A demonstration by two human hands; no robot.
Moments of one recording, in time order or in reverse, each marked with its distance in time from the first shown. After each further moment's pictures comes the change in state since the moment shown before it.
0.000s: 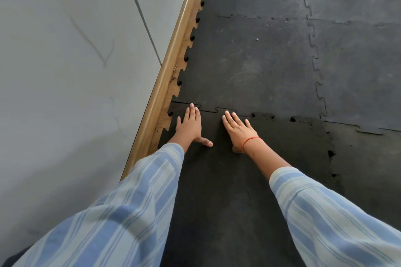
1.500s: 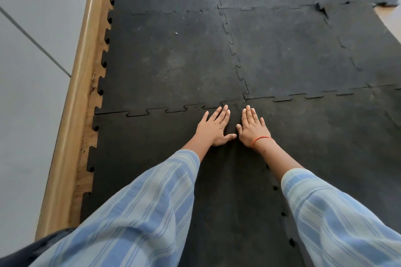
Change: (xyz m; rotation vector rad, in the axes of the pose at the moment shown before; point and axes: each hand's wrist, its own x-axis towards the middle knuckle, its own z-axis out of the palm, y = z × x) left_hand -0.006 0.221 0.033 0.243 0.092 0.665; right_hand -0.103 0.159 0.064 0.340 0.075 0.567
